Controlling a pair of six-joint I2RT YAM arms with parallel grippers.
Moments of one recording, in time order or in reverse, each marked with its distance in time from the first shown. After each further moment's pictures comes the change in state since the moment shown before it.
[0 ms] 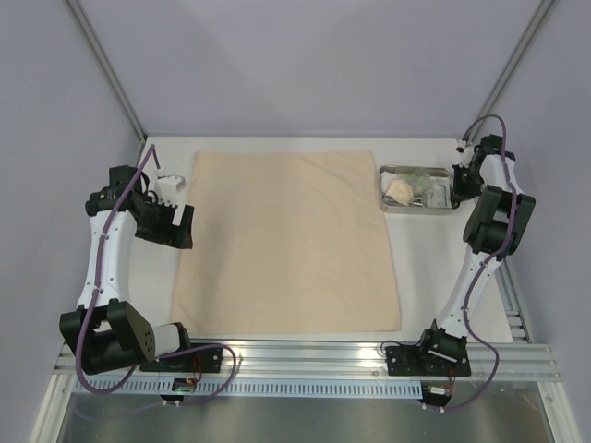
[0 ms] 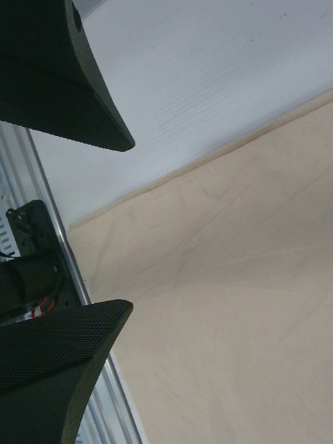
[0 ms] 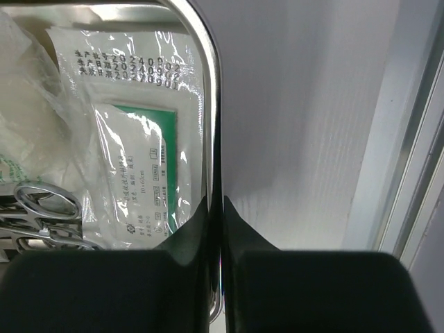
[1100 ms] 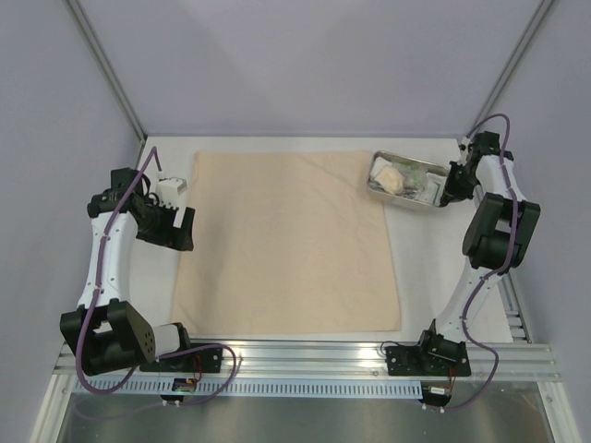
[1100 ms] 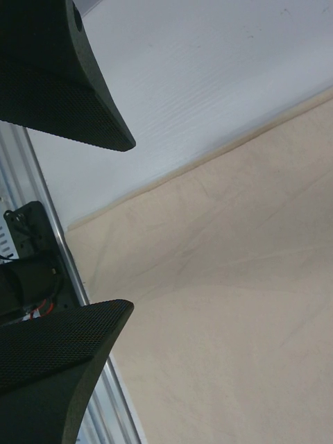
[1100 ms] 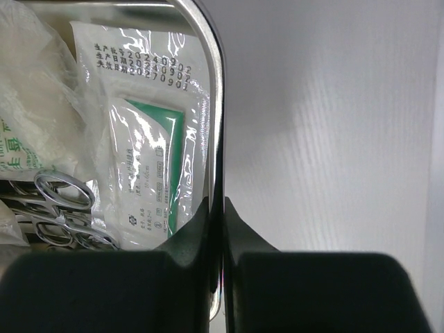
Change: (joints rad) left arm 0.000 -0.005 -0.021 0.016 0.000 0.009; right arm 0.028 -0.247 -0.222 -0.012 -0.035 0.320
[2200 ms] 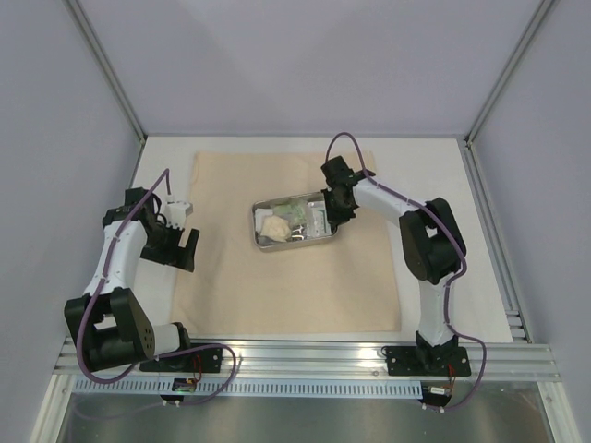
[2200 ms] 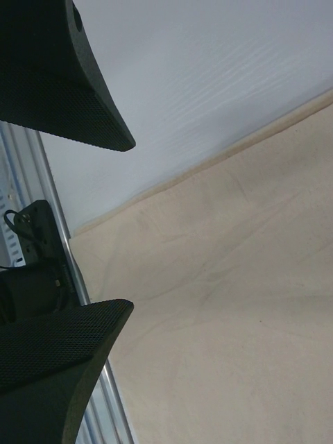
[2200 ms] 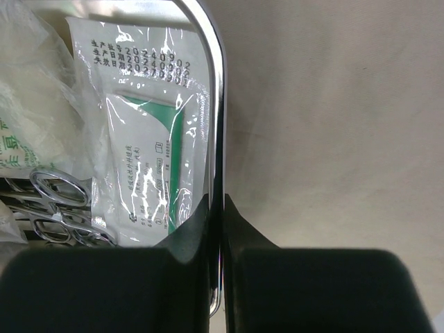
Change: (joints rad) left arm 0.000 0.020 -0.222 0.100 -0.094 0.016; right arm 0.827 -0.069 -0.232 0.177 0.211 0.299
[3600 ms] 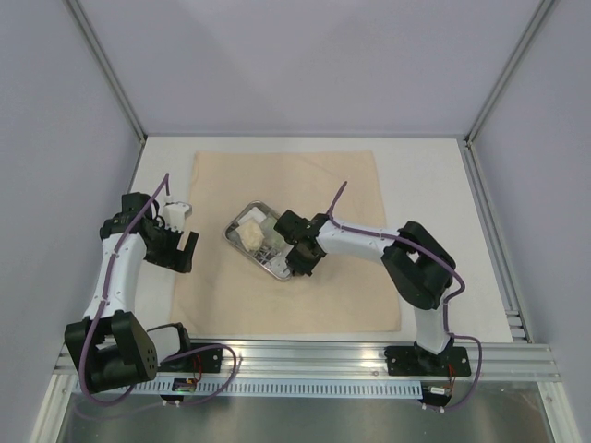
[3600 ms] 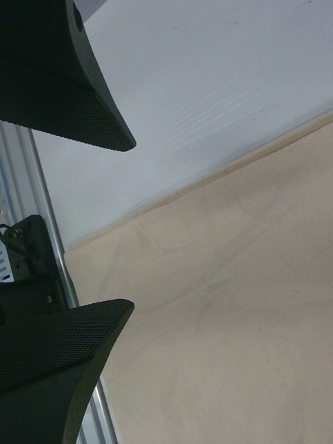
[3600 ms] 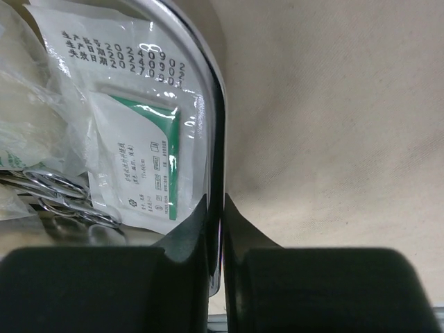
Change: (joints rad) left arm 0.000 -0.116 -0.051 0.042 -0.022 0.039; right arm 0.417 -0.089 -0.197 -0.055 0.092 1.195
